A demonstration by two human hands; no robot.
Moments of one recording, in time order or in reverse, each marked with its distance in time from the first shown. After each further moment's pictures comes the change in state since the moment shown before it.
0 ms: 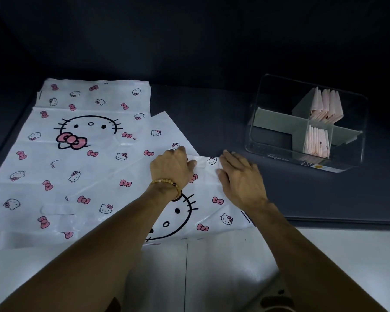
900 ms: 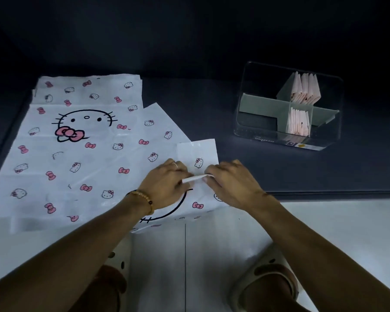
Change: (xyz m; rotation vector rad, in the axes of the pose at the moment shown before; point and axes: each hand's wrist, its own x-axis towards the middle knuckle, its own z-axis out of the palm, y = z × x) left_hand -0.066 -0.032 -0.009 -0.232 -0.176 0.625; right_hand -0.041 -0.021 -0.044 0.041 -0.214 -0.225
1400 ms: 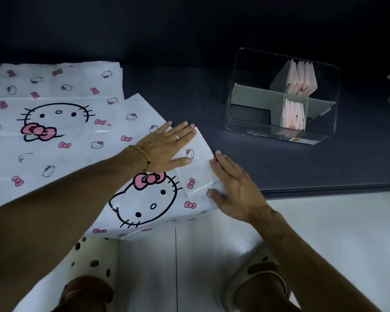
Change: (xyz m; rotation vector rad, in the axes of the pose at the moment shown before) left_hand 0.096 -0.052 0.003 0.496 -0.157 0.295; right_hand -0.033 0.027 0.028 0.184 -0.066 0.179
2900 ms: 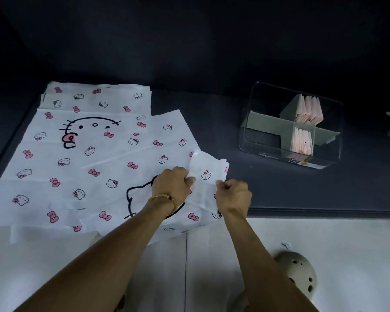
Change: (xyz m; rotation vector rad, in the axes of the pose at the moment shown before) left_hand -0.053 0.066 -0.018 -0.640 0.151 -0.841; right_hand 0.046 -0.072 0.008 0.502 0.327 0.861
